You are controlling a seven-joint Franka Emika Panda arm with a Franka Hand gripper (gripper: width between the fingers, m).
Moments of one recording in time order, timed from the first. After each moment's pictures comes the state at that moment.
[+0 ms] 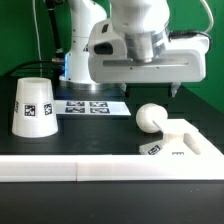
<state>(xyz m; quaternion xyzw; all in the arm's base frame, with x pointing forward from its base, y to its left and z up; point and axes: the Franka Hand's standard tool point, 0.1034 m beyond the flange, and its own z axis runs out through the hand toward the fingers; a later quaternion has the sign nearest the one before) 0.488 0.084 0.072 -0.94 0.14 0.29 0.10</state>
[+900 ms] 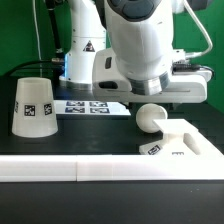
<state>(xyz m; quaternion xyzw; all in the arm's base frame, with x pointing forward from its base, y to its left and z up) 0.477 0.094 0.041 -0.91 0.12 0.38 0.11</state>
